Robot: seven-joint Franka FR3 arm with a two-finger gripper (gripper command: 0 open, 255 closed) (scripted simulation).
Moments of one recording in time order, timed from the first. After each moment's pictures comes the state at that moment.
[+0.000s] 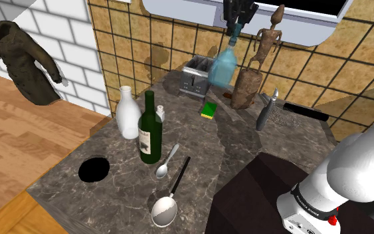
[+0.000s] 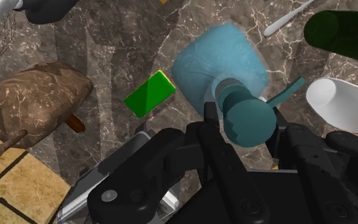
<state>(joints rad) 0.01 -0.10 0.04 -1.45 0.06 1.34 0.23</state>
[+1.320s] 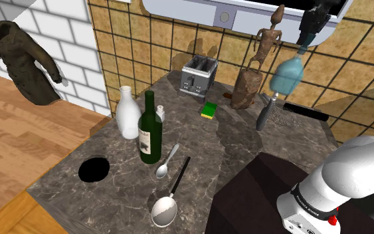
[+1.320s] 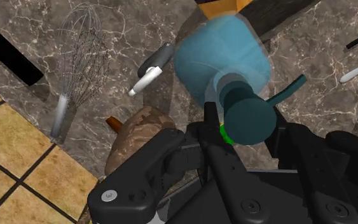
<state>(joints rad) -0.14 -0.49 -0.23 -1.80 -0.06 1.30 -0.19</state>
